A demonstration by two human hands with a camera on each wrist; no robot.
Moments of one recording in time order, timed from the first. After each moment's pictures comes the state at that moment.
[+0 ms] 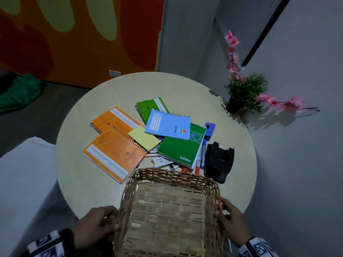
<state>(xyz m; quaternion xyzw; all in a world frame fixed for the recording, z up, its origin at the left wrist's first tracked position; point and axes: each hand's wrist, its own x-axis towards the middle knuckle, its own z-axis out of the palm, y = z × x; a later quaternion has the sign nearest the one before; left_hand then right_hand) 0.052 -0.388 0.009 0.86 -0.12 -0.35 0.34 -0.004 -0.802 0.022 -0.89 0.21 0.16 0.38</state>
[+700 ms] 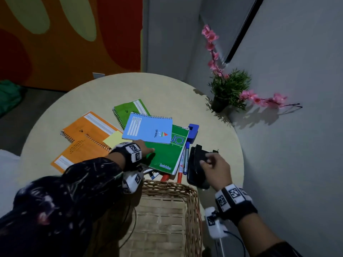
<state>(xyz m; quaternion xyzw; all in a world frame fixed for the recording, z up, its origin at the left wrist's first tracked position) 0.285 -0.601 0.005 0.92 0.00 -0.33 0.20 0.137 -0.834 0.053 -0.86 0.28 -0.03 0.42</state>
